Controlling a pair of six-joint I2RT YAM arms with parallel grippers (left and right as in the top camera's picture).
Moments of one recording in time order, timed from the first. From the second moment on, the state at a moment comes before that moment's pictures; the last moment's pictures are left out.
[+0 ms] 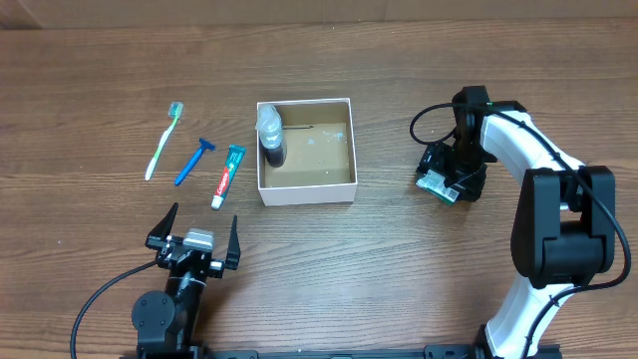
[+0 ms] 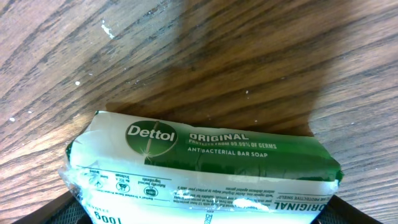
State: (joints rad) left arm 0.03 0.01 0.01 -0.06 0.19 0.22; right arm 0.04 2.02 1.35 -0.97 -0.15 0.51
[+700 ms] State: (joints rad) left arm 0.03 0.01 0.01 -0.06 0.19 0.22; right arm 0.04 2.02 1.36 -0.99 -0.12 0.51
